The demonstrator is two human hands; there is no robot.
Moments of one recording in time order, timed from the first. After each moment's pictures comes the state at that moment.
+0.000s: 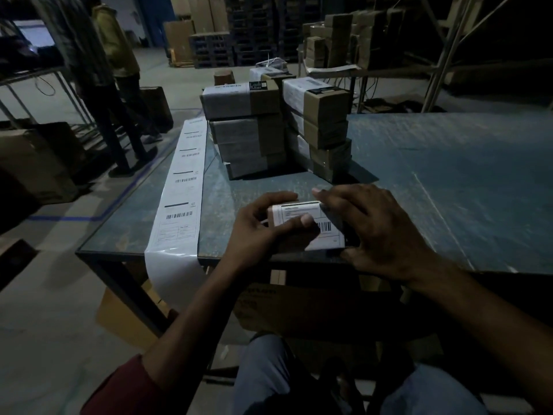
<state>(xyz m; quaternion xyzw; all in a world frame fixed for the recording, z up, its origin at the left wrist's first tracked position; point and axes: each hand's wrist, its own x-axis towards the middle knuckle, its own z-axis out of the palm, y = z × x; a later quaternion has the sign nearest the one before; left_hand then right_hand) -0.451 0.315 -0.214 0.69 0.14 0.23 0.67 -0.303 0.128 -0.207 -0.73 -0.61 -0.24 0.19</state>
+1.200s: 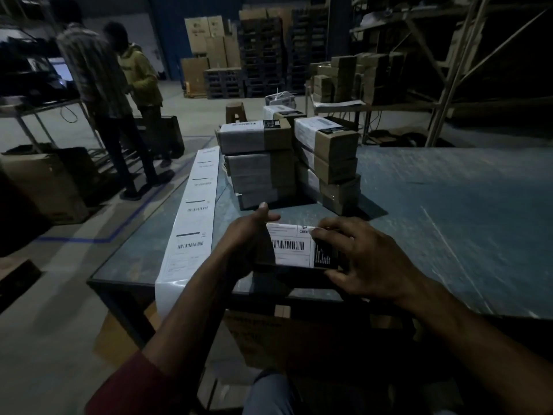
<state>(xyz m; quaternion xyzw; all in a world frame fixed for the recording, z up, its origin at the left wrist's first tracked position) -0.421 0.368 -0.175 0.58 0.37 0.14 0.72 -0.291 0.162 -0.207 -0.75 -0.61 -0.16 0.19</state>
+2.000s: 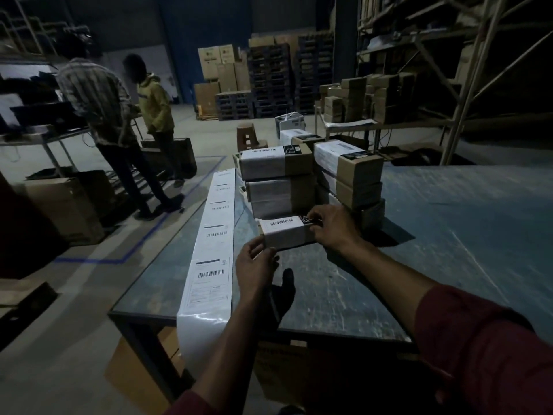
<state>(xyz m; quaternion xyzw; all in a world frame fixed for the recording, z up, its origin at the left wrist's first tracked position) -0.396 0.414 -0.245 0.52 0.36 0.38 0.68 -0.210 0.333 -0.215 -0.84 -0.45 -0.10 0.30</state>
